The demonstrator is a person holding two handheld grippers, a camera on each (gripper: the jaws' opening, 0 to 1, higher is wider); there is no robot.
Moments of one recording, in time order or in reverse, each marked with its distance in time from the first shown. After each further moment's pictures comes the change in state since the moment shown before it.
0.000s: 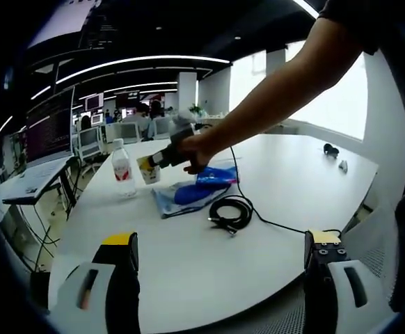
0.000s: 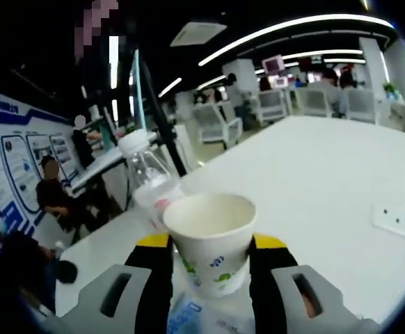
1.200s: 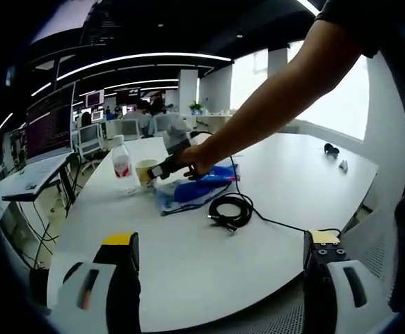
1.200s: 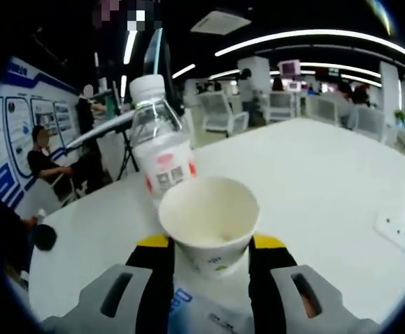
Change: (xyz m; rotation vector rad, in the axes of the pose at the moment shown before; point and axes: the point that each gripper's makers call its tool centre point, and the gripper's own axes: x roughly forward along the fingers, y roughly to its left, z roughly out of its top) left arm 0.000 -0.001 -0.003 -0.012 0.012 -0.004; right arm 0.011 0.007 -0.035 -0.163 0.069 -0.022
